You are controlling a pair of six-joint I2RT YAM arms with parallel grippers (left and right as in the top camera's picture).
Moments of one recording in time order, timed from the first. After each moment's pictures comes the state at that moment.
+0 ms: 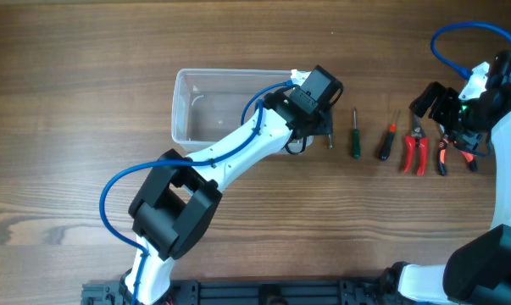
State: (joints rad) left arm -0.78 2.08 1.62 -0.57 0.02 -0.76; right arm -0.36 1.57 1.33 -1.01 -0.25 0.20
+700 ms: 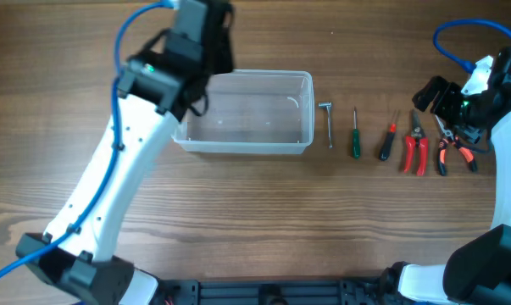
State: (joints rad) left arm -0.44 1.66 1.77 -0.93 -0.29 -0.44; right arm -0.36 1.57 1.33 -0.94 -0.25 0.20
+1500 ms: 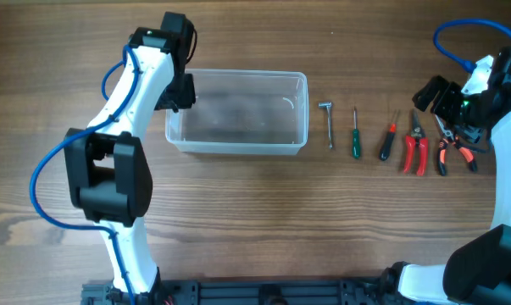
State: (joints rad) left arm -0.19 2.10 1.77 -1.20 -0.23 -0.30; right arm -0.36 1.57 1.33 -0.93 -0.25 0.20
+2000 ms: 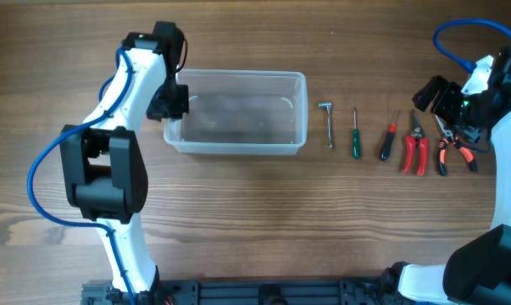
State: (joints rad) left arm -0.13 2.11 1.72 -1.24 -0.16 -0.20; right arm -0.36 1.57 1.33 -0.94 -0.25 0.20
